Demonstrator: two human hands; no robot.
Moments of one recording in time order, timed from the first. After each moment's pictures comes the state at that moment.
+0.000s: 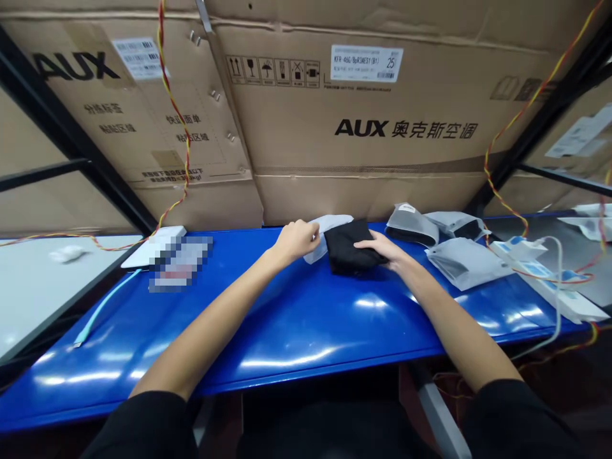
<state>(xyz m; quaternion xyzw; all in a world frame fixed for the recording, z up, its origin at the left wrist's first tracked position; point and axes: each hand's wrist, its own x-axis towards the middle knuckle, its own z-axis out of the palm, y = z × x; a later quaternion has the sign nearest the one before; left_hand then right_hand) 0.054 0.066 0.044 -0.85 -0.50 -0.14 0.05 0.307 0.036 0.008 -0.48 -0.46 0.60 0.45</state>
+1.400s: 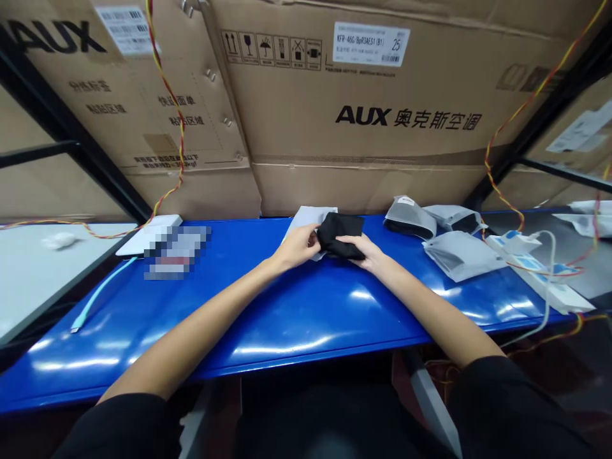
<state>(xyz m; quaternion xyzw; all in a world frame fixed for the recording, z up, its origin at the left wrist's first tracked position) 0.050 0.046 0.010 -0.85 -0.41 -0.29 -0.17 0.258 0.031 -0.013 -0.43 -0.43 0.62 0.49</state>
